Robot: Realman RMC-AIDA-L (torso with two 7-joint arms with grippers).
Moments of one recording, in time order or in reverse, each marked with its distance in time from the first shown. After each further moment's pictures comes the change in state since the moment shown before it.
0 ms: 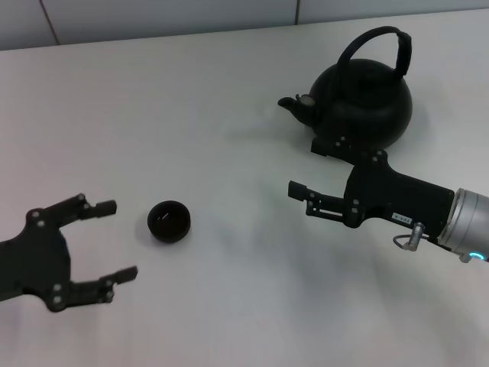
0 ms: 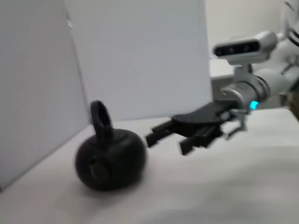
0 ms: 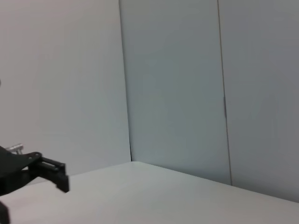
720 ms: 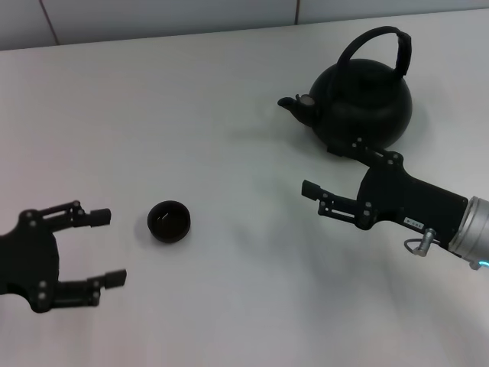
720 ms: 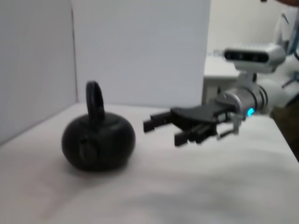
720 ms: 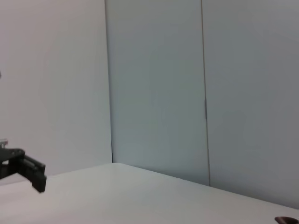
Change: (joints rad) left arm -0.060 0.001 -0.156 0.008 0.154 0.114 -0.182; right arm -0.037 0.001 0.050 0.011 0.000 -0.004 -0.065
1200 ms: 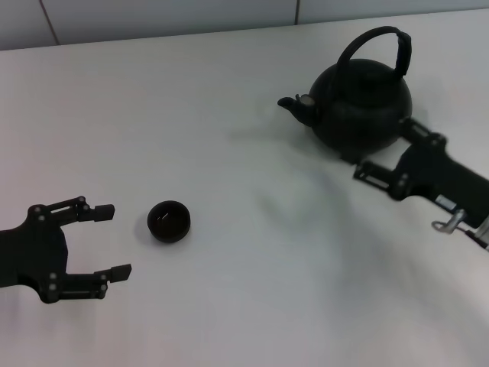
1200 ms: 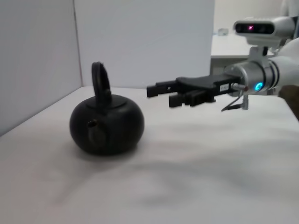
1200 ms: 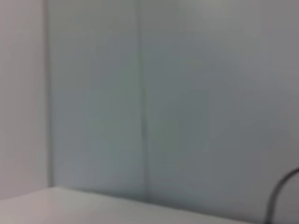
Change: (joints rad) left arm -0.039 -0.011 -0.002 0.007 0.091 -0.069 -0.023; right arm -0.037 0.002 0.202 0.006 0.000 0.006 0.000
